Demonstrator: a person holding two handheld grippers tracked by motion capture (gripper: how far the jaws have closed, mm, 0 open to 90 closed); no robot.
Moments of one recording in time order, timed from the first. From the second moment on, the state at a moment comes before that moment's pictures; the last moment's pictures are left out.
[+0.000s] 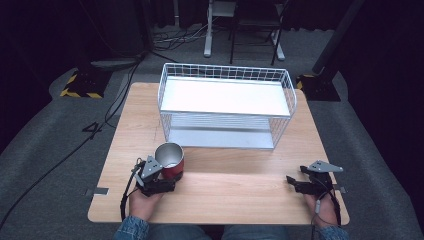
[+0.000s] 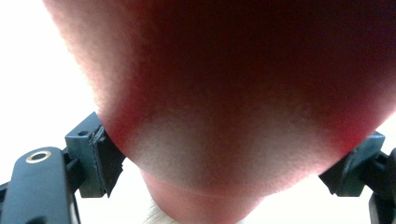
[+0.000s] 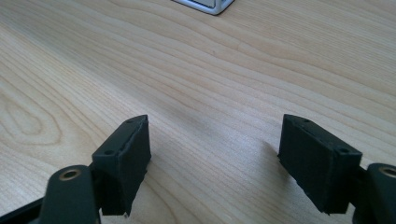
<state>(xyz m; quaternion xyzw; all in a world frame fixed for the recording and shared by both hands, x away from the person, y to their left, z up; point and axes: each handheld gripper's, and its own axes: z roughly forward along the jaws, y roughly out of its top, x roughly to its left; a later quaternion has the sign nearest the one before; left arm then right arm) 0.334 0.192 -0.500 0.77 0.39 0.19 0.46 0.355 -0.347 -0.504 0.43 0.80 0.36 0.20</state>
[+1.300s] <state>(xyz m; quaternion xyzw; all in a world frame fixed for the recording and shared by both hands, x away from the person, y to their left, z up) 0.347 0.158 -0.454 0.77 0.36 0.19 0.49 0.355 -0.347 -0.505 0.43 0.80 0.36 0.21</state>
